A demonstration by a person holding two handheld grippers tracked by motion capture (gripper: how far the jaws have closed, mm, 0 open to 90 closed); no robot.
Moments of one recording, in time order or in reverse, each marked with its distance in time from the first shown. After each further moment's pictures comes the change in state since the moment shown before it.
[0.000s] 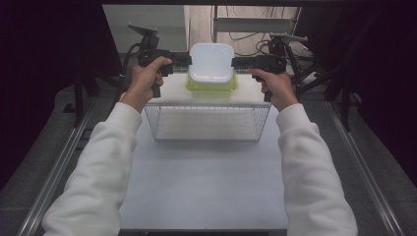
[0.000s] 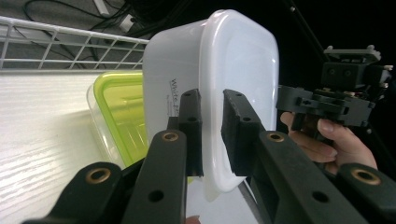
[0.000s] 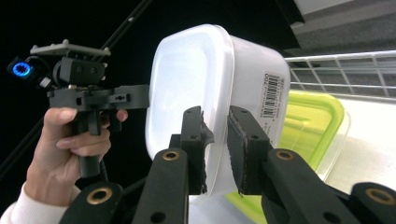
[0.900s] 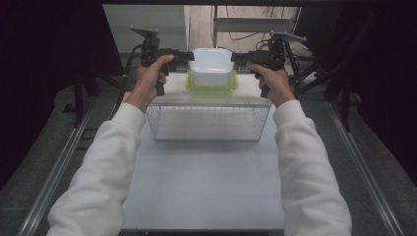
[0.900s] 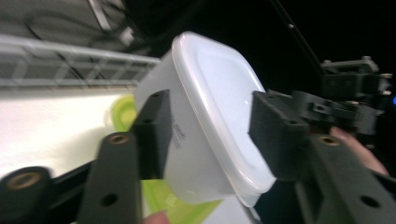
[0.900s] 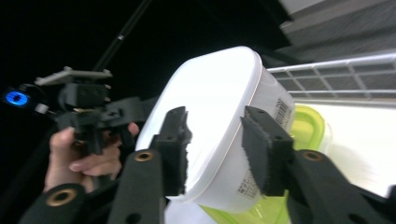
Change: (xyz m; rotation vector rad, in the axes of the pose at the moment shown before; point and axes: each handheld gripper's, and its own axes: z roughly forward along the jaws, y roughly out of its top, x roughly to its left) left arm 0.016 0.004 0.008 -0.072 0.014 0.043; right arm -0.009 0.008 0.006 -0.039 -0.038 0.069
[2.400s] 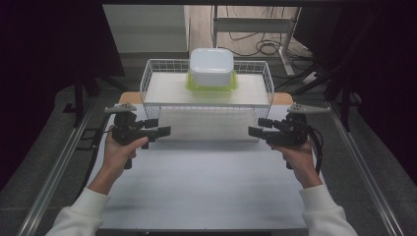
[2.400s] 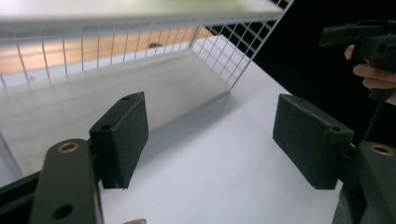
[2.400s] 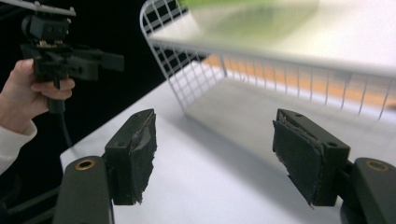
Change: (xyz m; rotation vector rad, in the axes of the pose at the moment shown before) left arm 0.014 -0.187 -0.085 0.071 0.115 0.329; right arm -0.017 -0.178 -0.087 0.021 -0.051 -0.444
